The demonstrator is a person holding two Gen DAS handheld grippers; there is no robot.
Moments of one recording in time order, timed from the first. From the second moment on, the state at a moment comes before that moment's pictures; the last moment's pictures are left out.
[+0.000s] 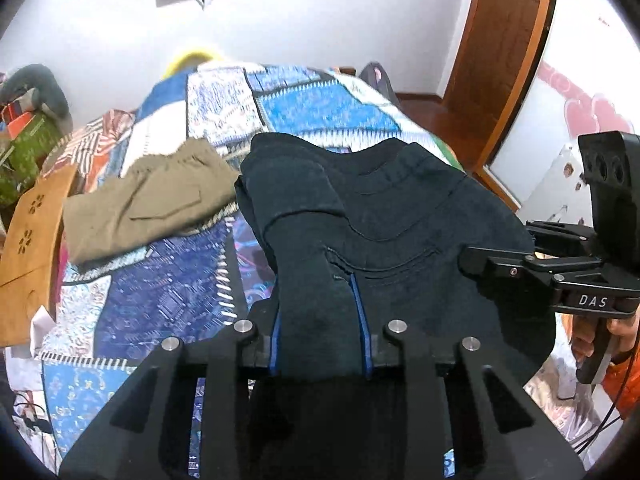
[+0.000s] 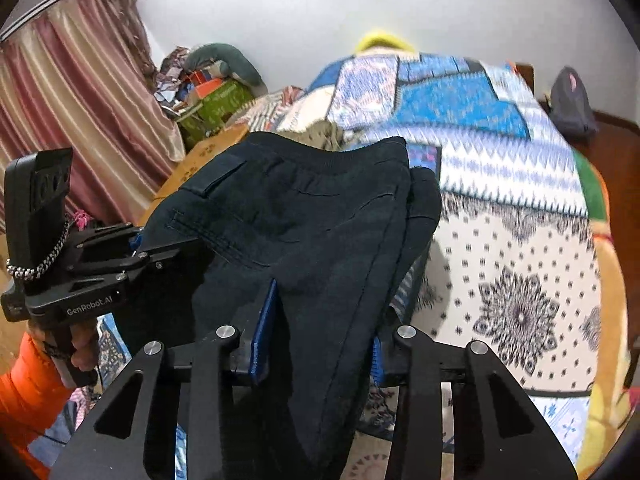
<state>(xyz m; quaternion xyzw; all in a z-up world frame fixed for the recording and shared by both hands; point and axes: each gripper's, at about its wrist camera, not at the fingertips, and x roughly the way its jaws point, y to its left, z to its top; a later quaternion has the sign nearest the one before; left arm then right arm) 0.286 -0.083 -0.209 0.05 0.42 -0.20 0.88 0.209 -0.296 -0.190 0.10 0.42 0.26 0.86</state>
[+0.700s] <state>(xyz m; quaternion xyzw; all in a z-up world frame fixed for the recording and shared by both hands) 0.354 0.023 -0.128 0.00 0.34 -0.14 0.93 0.298 -0.211 -0.119 0.03 0.32 0.31 0.90</state>
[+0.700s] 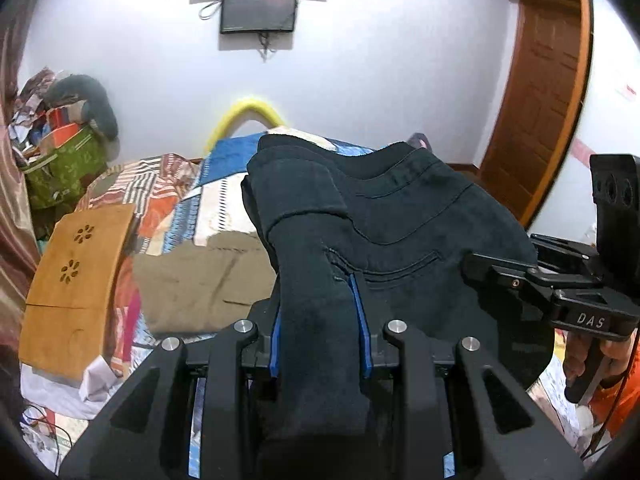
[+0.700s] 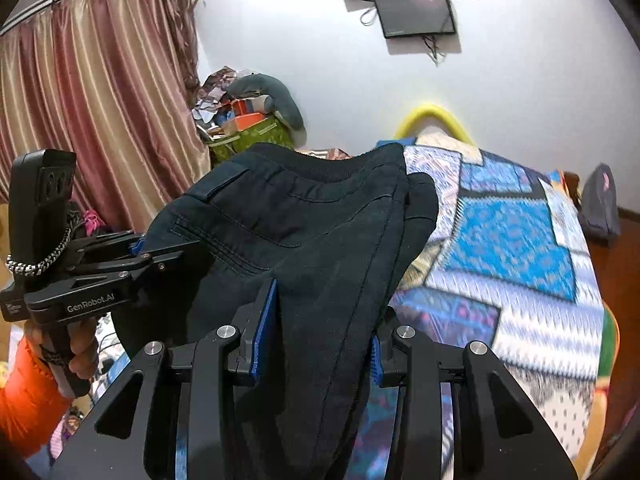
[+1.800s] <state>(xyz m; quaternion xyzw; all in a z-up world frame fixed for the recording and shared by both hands) 0.608 0.164 -0.329 -0.09 0.48 -0.08 0.87 0.505 -0.116 -0.275 -0.03 0.44 0.25 0.86</state>
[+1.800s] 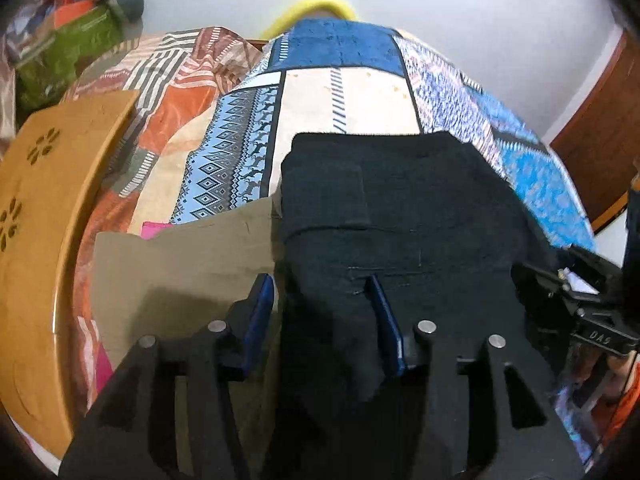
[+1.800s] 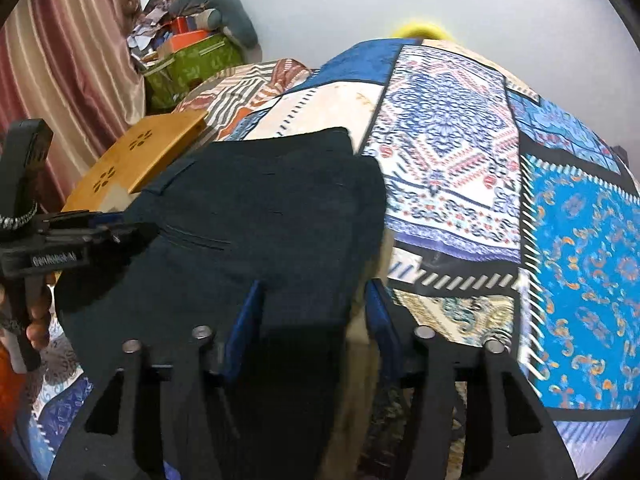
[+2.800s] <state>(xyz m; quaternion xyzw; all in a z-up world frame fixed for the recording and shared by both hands) 0.188 0.070 -0.010 0.03 0.17 -0.06 0.98 0.148 -0.180 0.012 -0.02 0.12 0.29 0.95</state>
